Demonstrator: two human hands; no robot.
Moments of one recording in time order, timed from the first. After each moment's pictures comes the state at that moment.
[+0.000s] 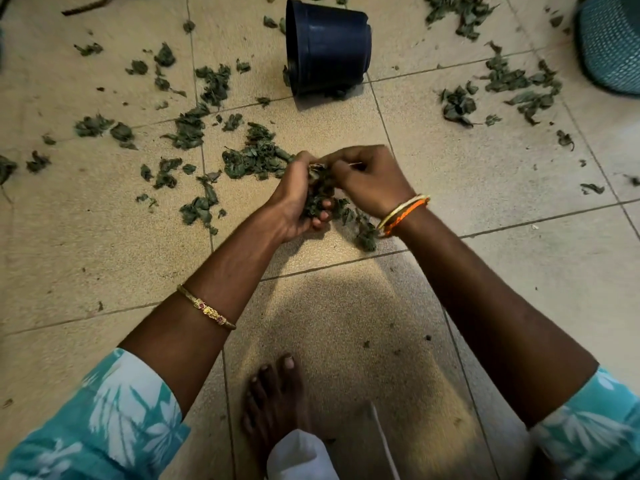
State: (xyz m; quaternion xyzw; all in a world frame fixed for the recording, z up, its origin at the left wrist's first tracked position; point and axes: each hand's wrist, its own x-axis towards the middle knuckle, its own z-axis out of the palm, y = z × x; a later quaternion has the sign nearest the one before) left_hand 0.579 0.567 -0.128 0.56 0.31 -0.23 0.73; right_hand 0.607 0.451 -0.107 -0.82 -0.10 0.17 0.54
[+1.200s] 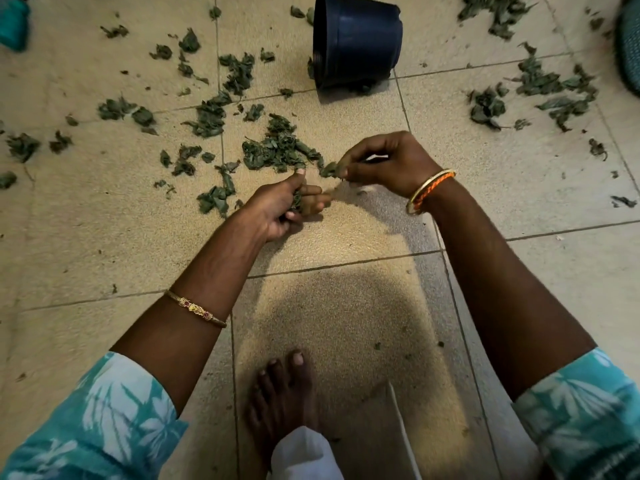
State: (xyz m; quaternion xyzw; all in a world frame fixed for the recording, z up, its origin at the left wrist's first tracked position) left_hand 0.565 0.613 -0.152 0.49 0.42 -0.20 0.74; right_hand 0.644 0.442 -0.123 -0.76 -0.21 0.28 0.54
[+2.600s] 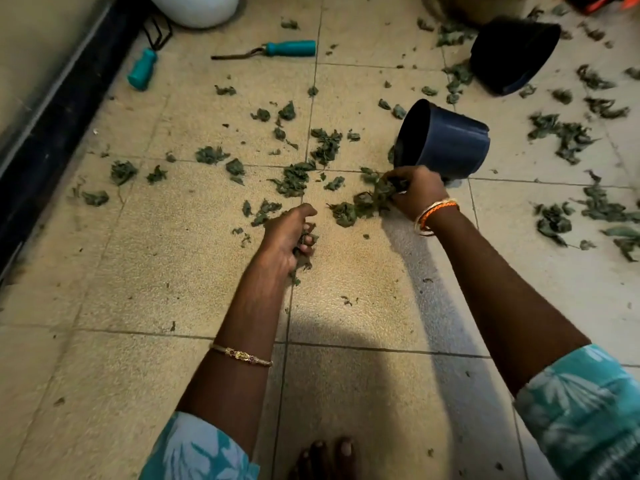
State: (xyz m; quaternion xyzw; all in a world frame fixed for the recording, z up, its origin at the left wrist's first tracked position) left_hand 0.572 0.707 -0.147 0.45 0.48 -0.03 0.75; right_hand 0.707 0.552 -0.119 -0.93 -0.26 0.10 0.26
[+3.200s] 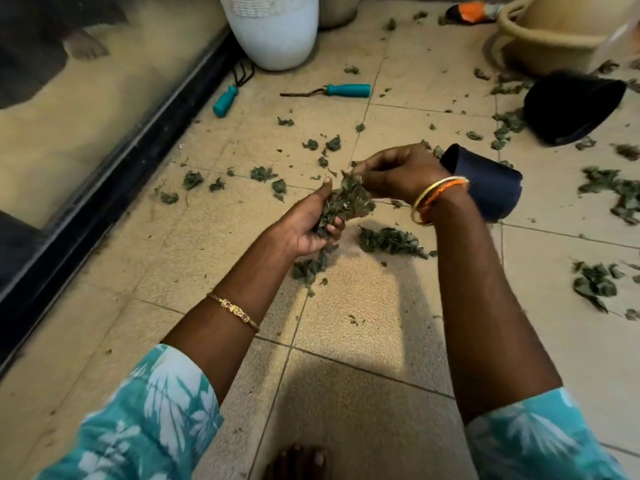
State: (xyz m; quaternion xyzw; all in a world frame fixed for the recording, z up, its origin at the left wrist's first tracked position) left_hand 0.585 0.708 -0.081 0.39 0.40 -0.02 0.83; right_hand 0.691 0.595 -0.024 -0.76 -0.27 0.32 0.50
